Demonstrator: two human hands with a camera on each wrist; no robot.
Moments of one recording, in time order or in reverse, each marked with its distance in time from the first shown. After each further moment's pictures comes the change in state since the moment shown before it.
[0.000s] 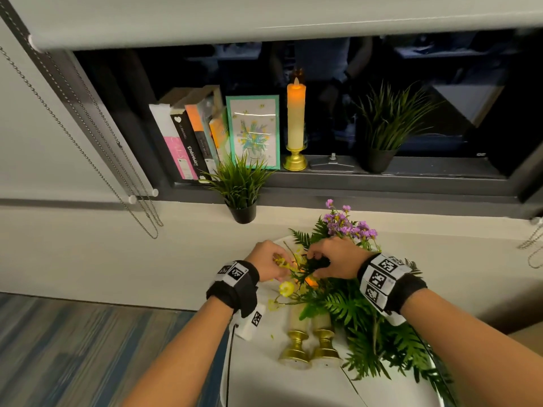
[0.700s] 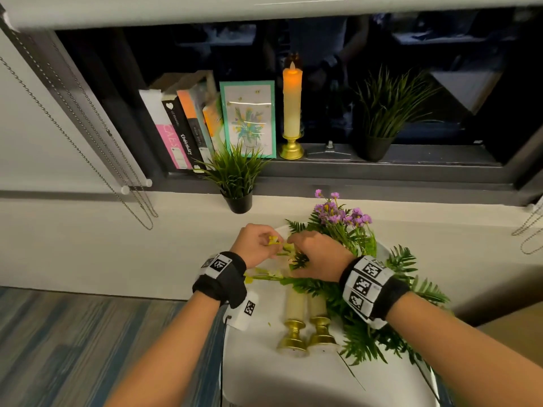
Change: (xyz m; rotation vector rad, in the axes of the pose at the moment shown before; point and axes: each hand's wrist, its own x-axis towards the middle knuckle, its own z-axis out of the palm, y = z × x) left_hand -0.013 -0.001 -0.011 -0.181 0.202 0.076; right_hand -0.005 -0.041 0.014 0.040 0.138 -0.050
